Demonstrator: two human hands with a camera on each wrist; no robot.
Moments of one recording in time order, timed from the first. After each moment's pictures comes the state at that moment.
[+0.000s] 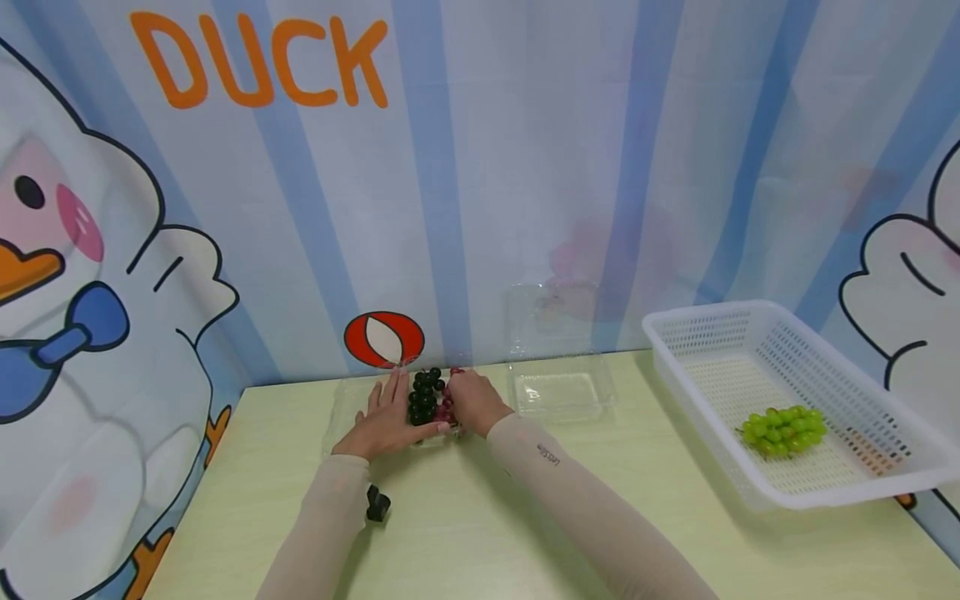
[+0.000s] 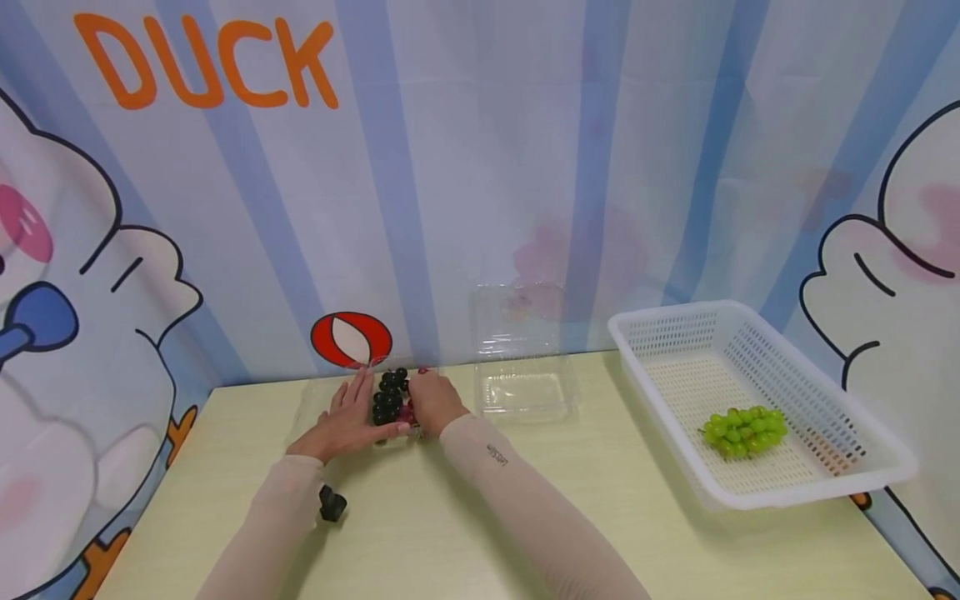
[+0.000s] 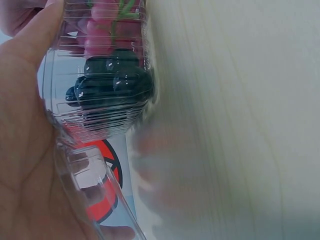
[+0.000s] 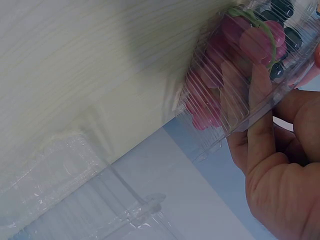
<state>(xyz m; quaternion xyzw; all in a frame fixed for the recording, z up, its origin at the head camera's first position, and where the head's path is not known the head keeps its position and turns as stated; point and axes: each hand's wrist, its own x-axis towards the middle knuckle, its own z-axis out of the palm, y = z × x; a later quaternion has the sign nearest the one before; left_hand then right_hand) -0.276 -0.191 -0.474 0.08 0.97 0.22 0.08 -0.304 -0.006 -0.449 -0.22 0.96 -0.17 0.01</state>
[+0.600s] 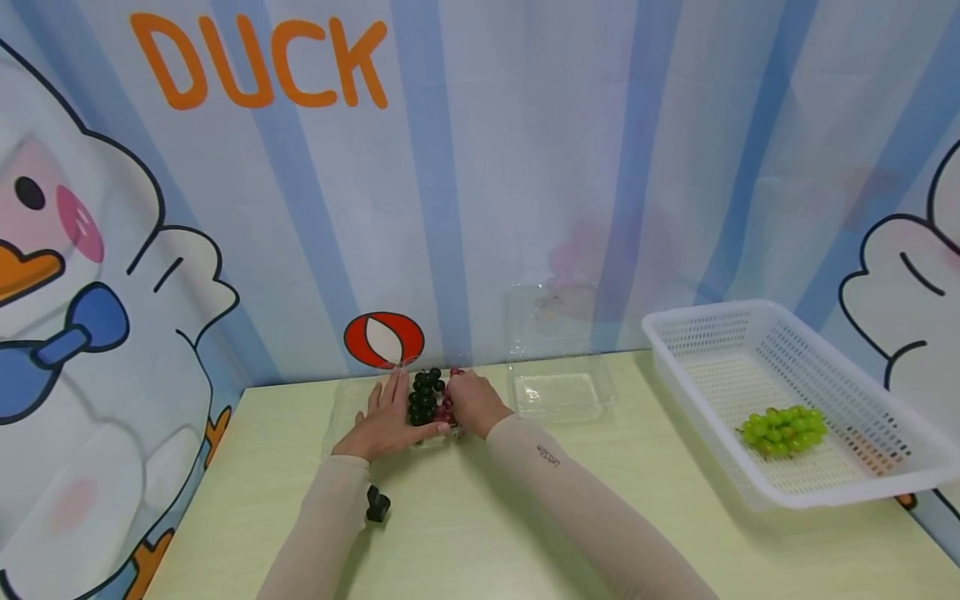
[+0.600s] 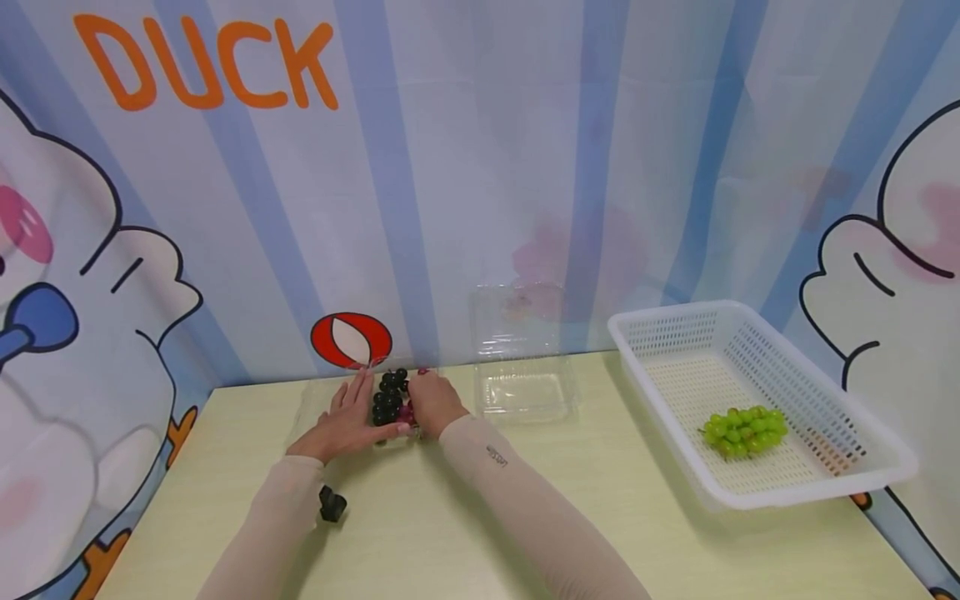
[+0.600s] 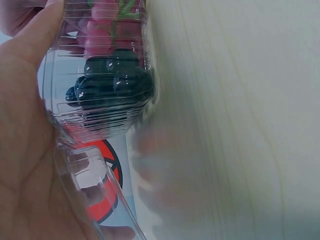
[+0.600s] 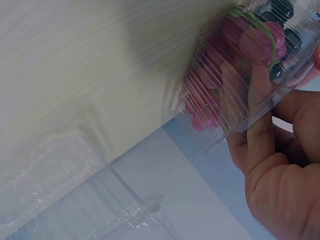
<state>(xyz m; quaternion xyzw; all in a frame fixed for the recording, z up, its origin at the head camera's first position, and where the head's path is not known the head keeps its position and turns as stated) -0.277 -0.192 -0.476 0.08 0.97 0.22 0.08 -0.307 -0.007 -0.452 -0.22 0.96 -0.16 0.00</state>
